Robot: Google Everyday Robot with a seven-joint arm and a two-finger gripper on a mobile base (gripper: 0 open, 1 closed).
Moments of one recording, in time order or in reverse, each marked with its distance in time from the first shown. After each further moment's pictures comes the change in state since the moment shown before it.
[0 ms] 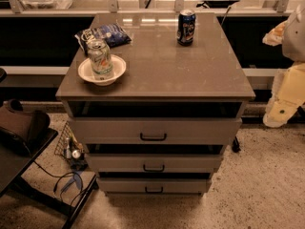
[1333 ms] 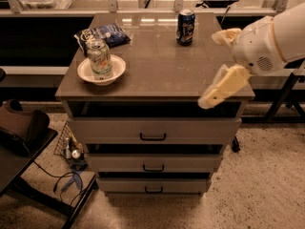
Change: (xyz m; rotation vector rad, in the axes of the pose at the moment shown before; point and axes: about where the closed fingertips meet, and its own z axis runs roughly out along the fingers) arm -0.098 -0.034 0.061 0.008 -0.581 0.006
